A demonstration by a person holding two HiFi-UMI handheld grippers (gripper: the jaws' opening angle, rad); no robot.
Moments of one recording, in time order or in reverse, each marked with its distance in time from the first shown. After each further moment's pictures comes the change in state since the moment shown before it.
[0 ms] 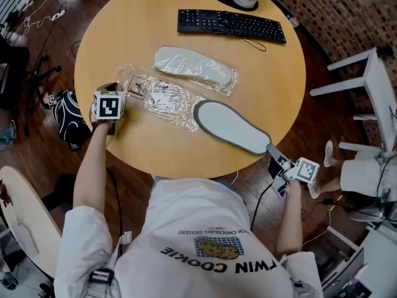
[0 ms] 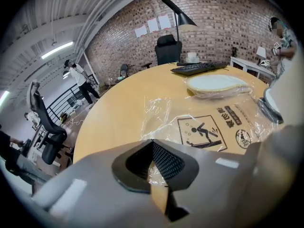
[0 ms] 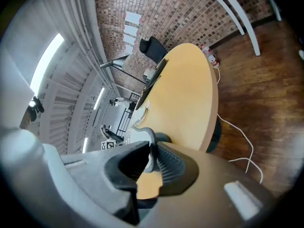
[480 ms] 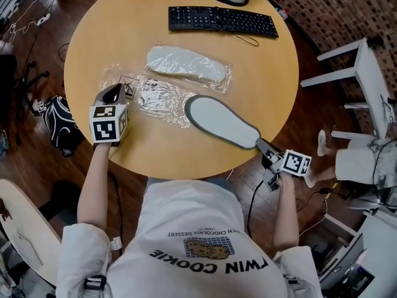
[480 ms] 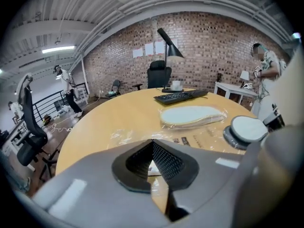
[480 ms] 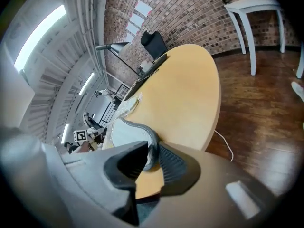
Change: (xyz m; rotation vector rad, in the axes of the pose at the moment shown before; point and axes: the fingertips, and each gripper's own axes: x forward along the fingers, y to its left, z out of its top) left arm -0.053 -0.050 0.048 -0.071 -0.251 -0.170; right arm 0.025 -0.009 -0.020 -0.048 0.032 -0.208
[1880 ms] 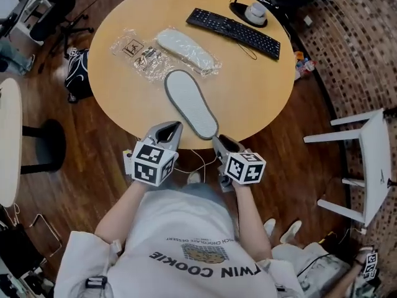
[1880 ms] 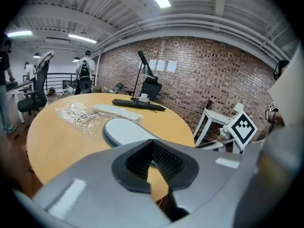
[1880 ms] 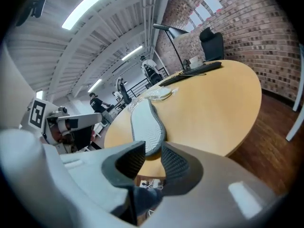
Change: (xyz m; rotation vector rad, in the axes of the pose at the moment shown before) left arm -0.114 -0.397 -0.006 -0.314 -0.168 -0.028; right arm -0.019 -0.001 -0.004 -0.632 0.158 0.195
